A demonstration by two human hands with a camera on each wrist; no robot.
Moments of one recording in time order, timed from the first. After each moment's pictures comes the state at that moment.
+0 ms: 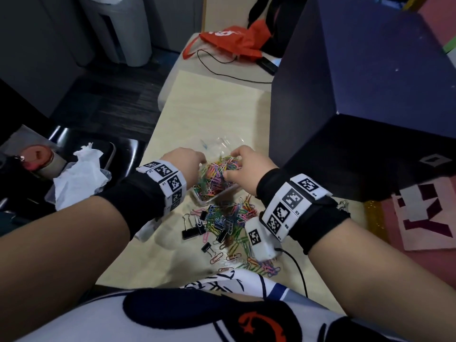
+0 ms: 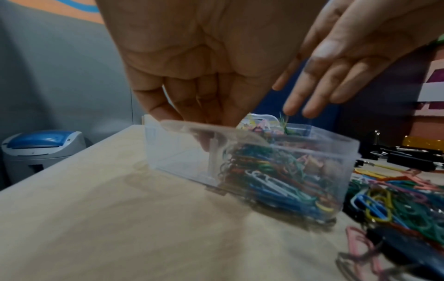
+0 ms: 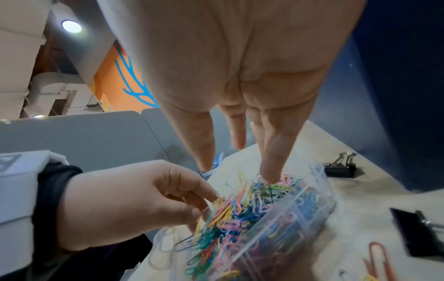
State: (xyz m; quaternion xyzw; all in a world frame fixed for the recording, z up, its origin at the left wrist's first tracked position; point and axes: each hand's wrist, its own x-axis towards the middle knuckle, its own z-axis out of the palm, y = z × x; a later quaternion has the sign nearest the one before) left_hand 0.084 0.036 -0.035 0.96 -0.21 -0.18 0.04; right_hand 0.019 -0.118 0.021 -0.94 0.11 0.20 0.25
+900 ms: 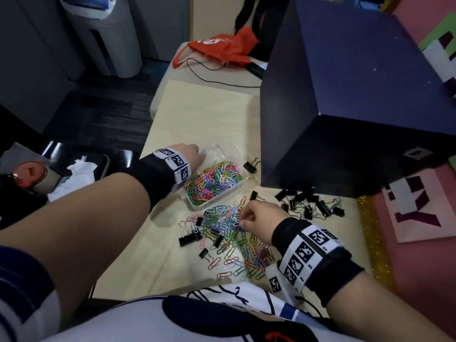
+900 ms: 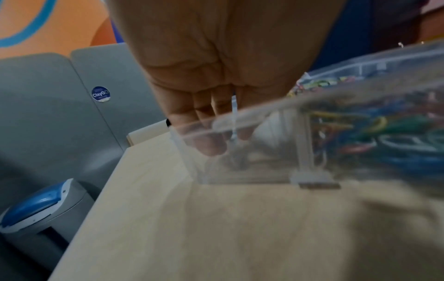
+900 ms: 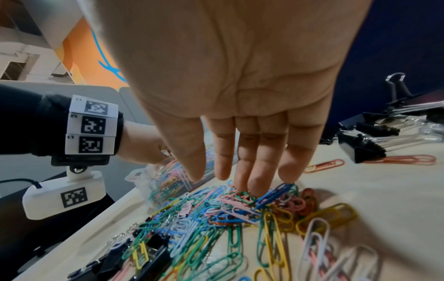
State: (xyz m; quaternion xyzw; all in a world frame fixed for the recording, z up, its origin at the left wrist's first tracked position) left_hand 0.132 0.014 -0.046 0.88 -0.39 -0.16 -0.23; right_hand -0.054 -0.145 -0.010 -0.93 0.11 0.30 0.20
